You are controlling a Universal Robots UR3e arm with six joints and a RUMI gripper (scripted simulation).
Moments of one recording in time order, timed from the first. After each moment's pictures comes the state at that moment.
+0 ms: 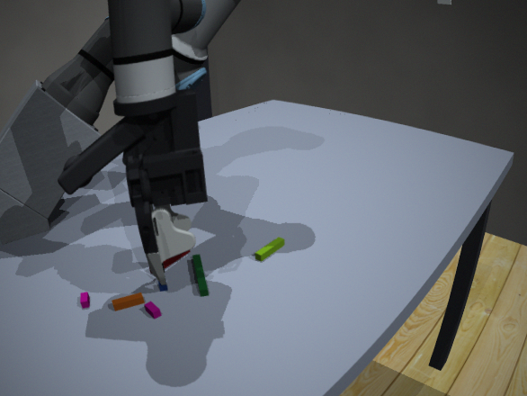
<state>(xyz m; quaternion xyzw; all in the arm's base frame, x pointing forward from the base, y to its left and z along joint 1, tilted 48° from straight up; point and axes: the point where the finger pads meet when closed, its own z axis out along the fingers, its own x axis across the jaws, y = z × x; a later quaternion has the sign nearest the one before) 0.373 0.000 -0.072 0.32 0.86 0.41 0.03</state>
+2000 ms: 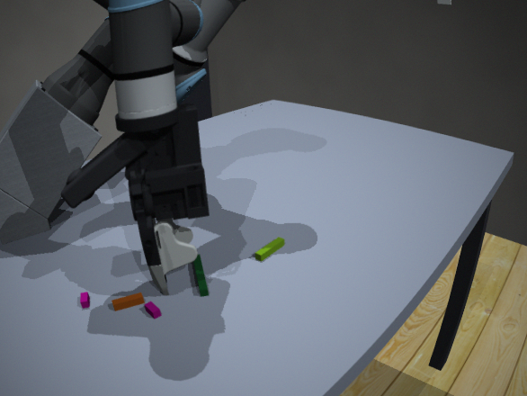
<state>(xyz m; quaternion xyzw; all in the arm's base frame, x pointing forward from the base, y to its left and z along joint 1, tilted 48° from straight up) 0.378 0.011 -0.083 0.32 0.86 0.41 0.03</state>
